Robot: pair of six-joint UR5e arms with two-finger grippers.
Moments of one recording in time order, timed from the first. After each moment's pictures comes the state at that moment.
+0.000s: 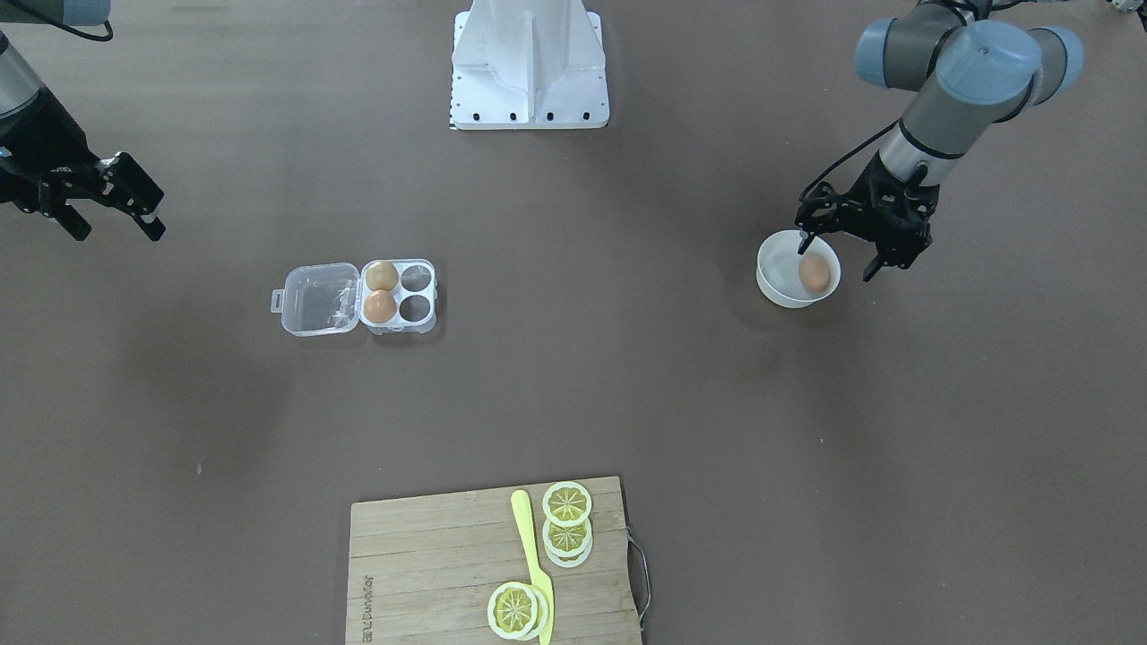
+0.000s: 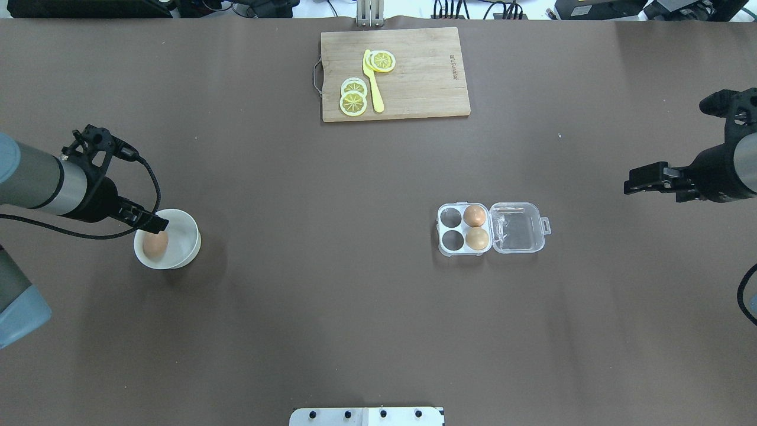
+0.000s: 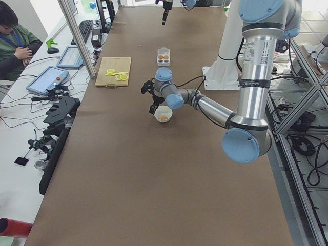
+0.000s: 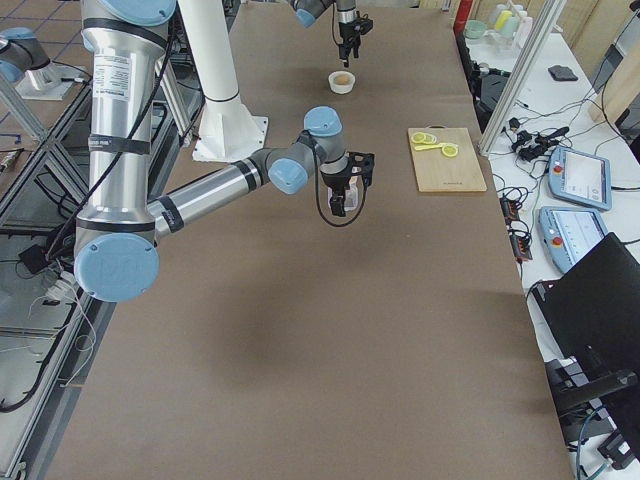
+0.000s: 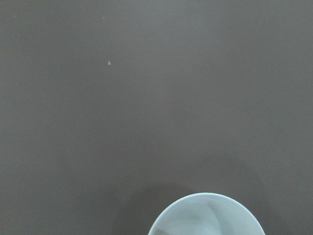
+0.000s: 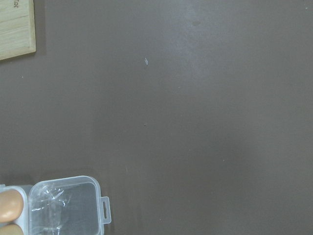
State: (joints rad) left arm -0.77 -1.63 -1.88 -2.04 -2.01 -0.60; right arm 0.94 -1.66 2.11 -1.24 2.06 1.05
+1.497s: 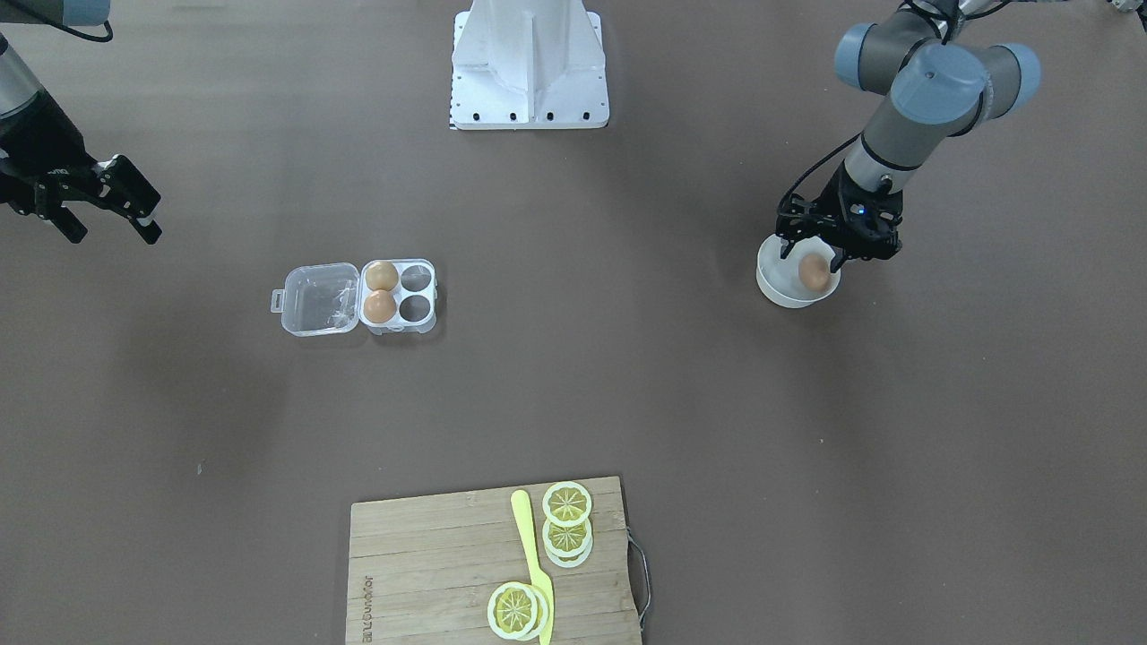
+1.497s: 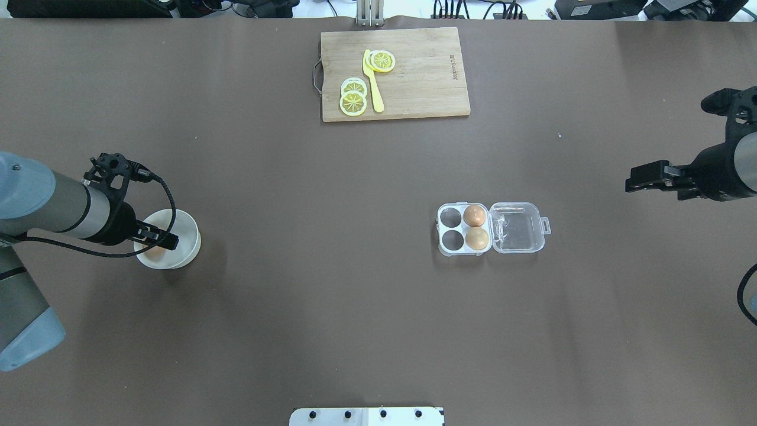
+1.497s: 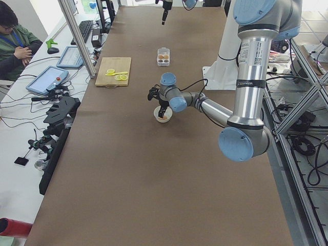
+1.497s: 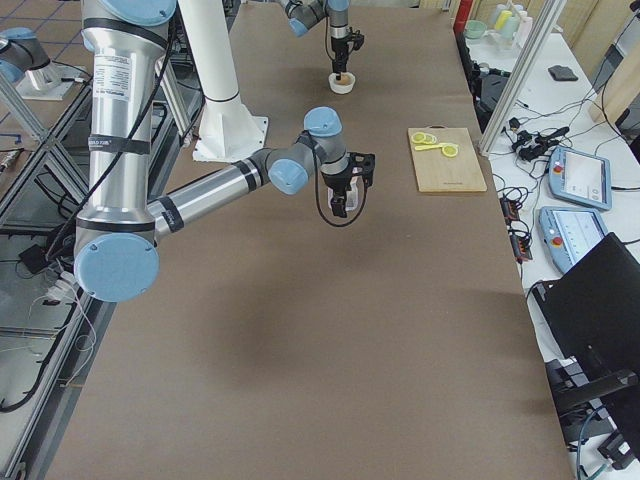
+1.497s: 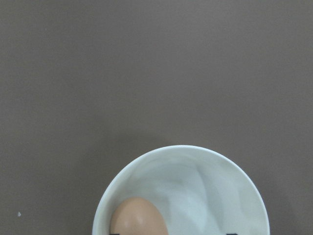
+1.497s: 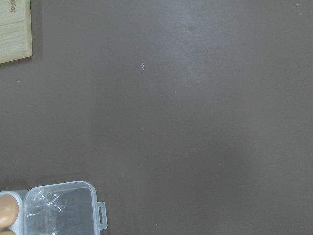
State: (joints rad) left arm -0.69 -1.63 -1.85 -2.04 -1.99 -0.80; right arm 0.94 -1.67 2.11 -1.24 2.04 1.05
